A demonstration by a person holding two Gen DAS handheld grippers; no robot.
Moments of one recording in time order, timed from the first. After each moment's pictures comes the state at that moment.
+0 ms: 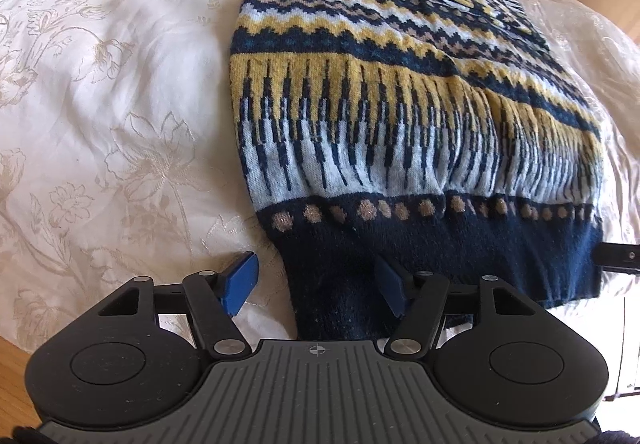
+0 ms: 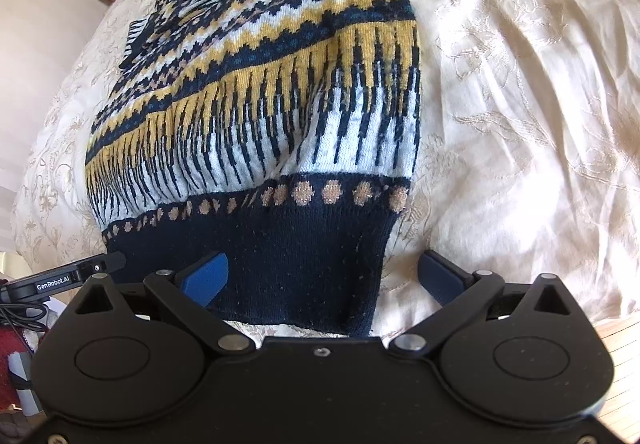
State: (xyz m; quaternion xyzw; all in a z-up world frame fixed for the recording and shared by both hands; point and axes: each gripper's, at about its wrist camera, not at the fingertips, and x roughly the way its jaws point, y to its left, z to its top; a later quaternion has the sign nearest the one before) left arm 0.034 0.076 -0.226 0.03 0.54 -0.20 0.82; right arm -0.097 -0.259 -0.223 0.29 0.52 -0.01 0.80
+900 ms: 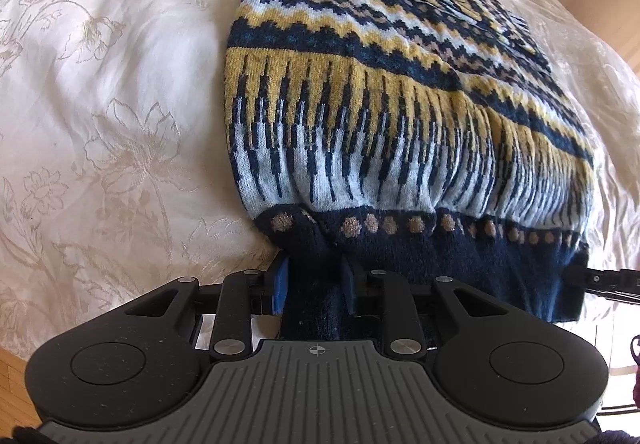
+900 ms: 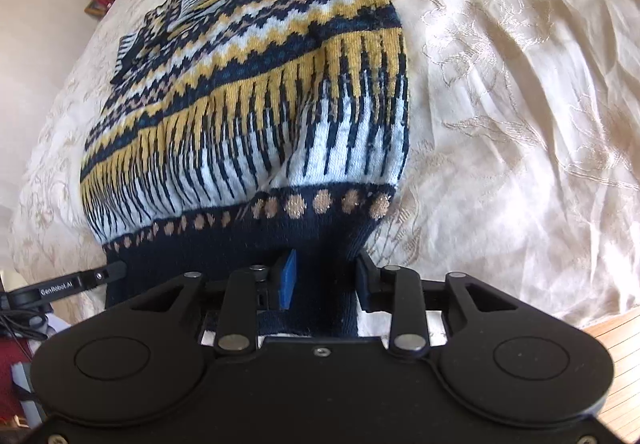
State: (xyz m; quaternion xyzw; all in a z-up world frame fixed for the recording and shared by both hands) left arm 0.049 0.077 -0.230 -0.02 0.56 -0.20 0.80; right arm -0.092 -0.262 -0.224 0.31 0.51 -0.03 0.80
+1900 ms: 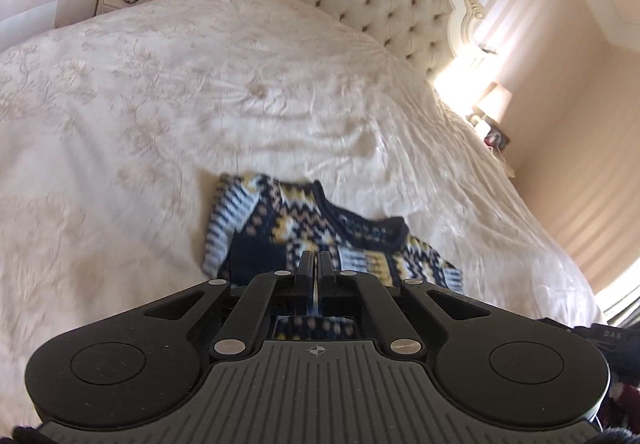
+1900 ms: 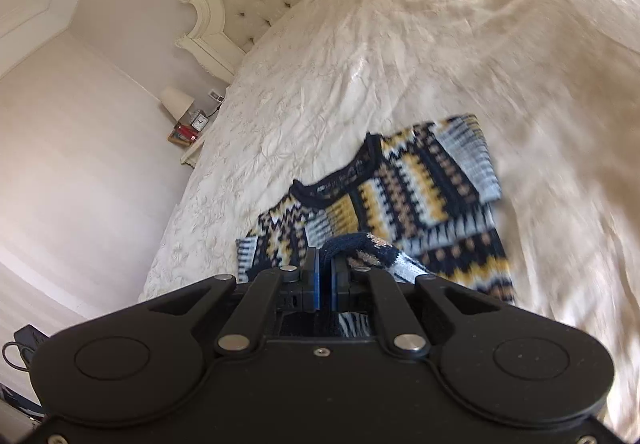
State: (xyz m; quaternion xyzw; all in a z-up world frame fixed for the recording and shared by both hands) left arm 0.199 0.079 -0.073 -0.16 0.38 -0.22 0.89; right arm 0.039 -0.330 -0.082 0.38 0.32 0.02 0.87
